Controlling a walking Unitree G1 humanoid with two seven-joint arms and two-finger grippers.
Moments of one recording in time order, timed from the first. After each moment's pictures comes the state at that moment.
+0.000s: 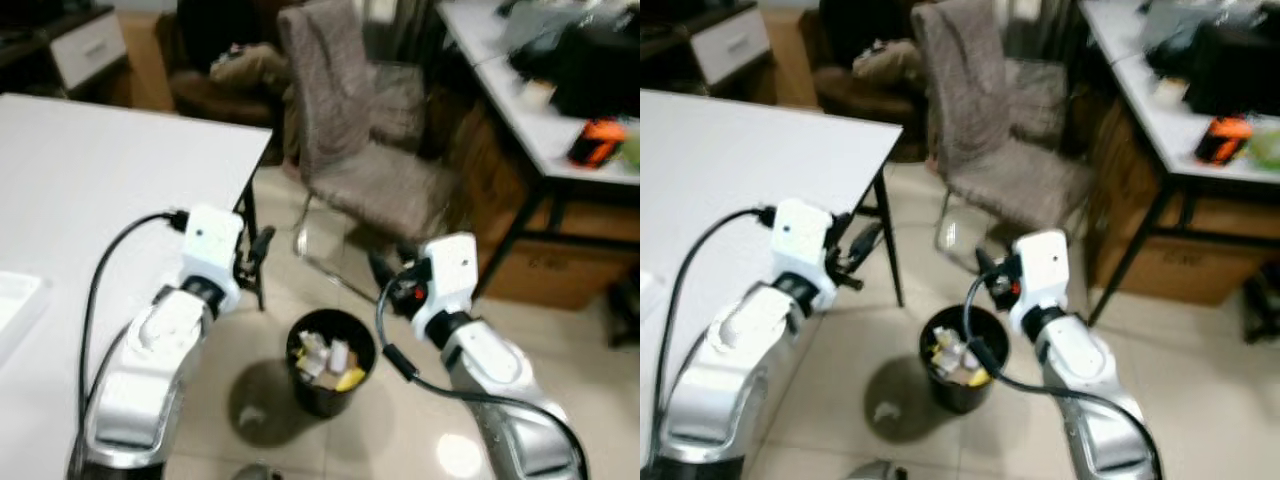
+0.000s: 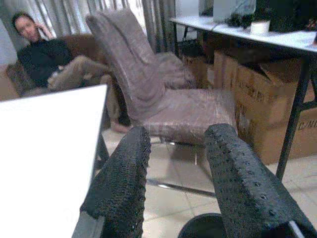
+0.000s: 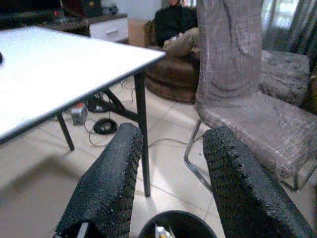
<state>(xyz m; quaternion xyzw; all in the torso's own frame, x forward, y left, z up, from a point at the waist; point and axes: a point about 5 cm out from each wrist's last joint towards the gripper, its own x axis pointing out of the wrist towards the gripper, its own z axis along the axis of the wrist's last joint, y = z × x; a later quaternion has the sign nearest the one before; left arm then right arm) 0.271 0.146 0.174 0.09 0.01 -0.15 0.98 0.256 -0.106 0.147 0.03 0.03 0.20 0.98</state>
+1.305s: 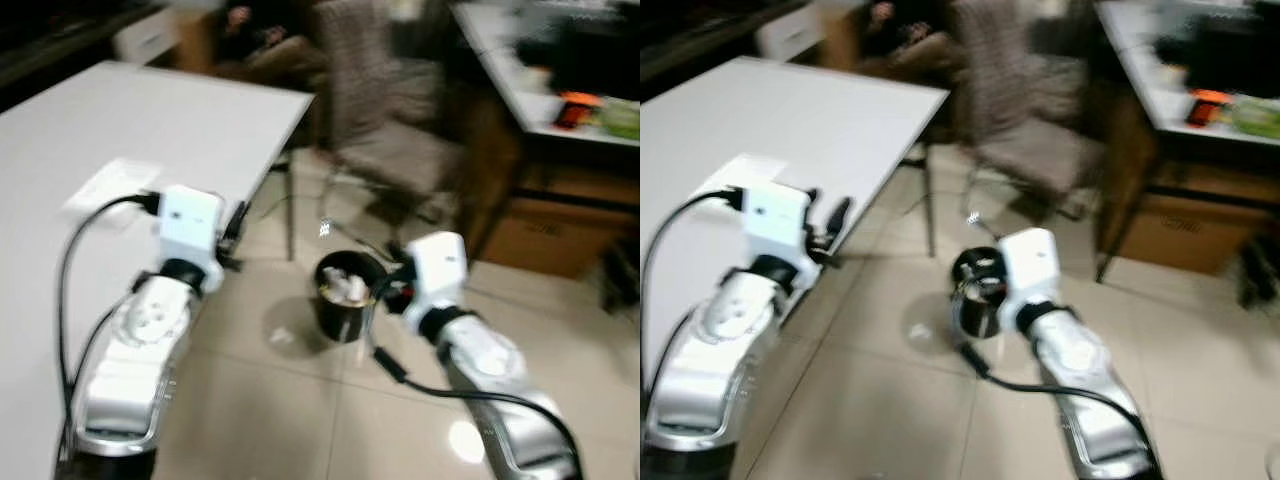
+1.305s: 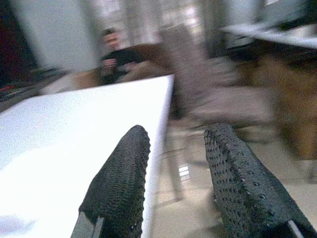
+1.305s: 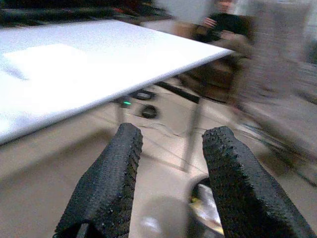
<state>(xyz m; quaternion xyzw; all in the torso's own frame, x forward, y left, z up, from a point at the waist) 0.278 0.165 0.190 0.12 -0.03 -0.07 0.99 0.260 -0.094 0.148 -0.01 0.03 0.24 0.97</state>
